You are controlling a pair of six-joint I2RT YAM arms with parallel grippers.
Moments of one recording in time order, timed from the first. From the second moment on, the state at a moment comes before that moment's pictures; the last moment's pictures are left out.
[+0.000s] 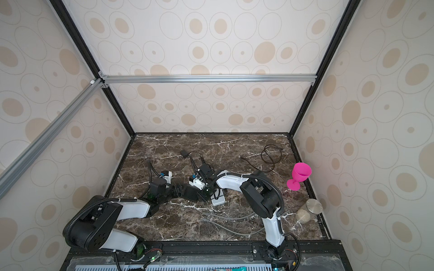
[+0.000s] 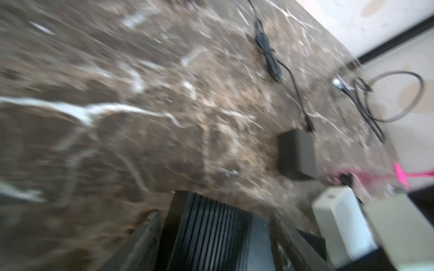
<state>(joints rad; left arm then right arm) -0.41 1.46 0.31 0.49 0.13 -0.63 0.82 2.00 1.29 -0.48 -0.42 -0.04</state>
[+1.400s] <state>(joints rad) -0.48 1.51 0.96 -0.52 0.31 -0.50 0.83 1.12 0.81 -0.47 0.01 0.46</state>
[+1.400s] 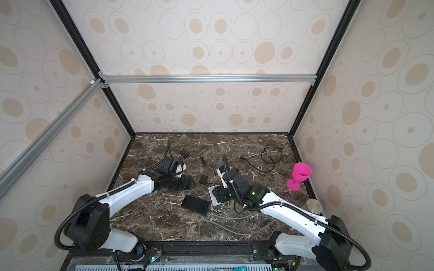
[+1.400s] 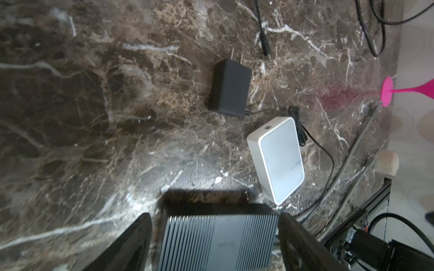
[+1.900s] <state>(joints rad) -0.55 2.01 1.41 -0.56 0.20 -0.42 0.82 0.86 0.57 -0.45 0.15 0.68</state>
